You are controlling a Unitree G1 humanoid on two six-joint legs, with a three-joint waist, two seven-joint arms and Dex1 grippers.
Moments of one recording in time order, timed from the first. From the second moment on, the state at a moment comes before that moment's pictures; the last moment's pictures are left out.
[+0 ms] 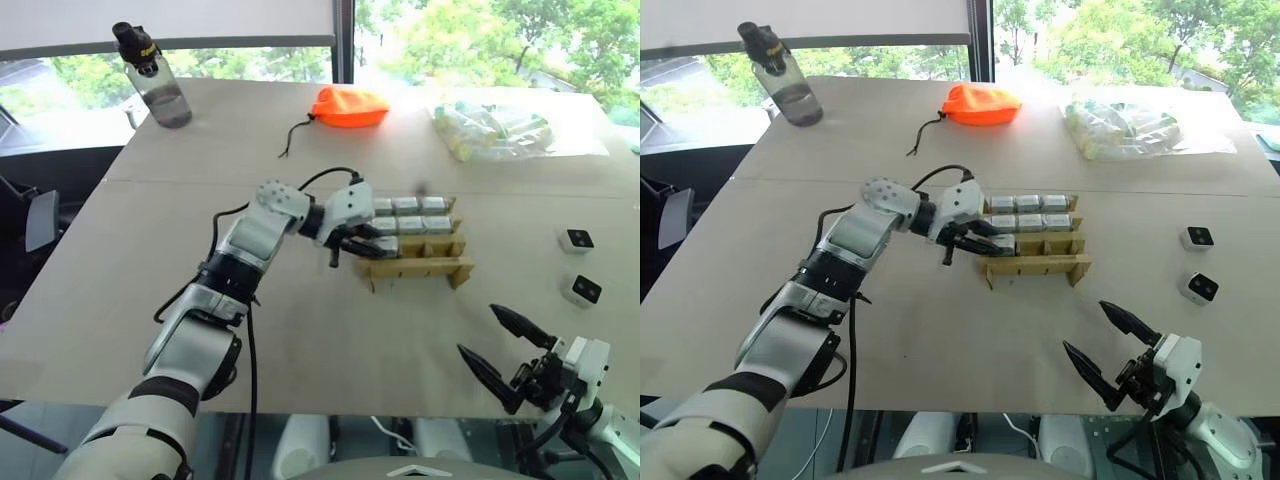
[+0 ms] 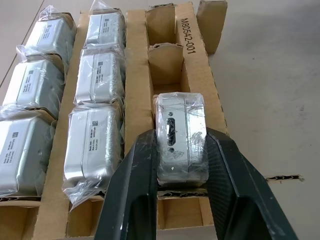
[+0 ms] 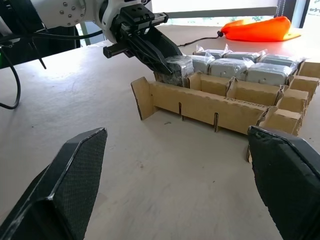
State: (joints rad) left arm -0.89 0.42 -0.36 0.40 -0.04 0.24 -1.34; right arm 0.56 -0.44 -0.10 -0.37 0.58 -0.26 0.87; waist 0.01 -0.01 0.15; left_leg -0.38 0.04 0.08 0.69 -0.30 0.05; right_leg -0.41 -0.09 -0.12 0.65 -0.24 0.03
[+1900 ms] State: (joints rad) left arm -0.31 0.85 0.15 -0.56 -0.82 0.78 -1.17; right arm -0.36 -1.03 -0.21 0.99 0.23 -0.14 1.45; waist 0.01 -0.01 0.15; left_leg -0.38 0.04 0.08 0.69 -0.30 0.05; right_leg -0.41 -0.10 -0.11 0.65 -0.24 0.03
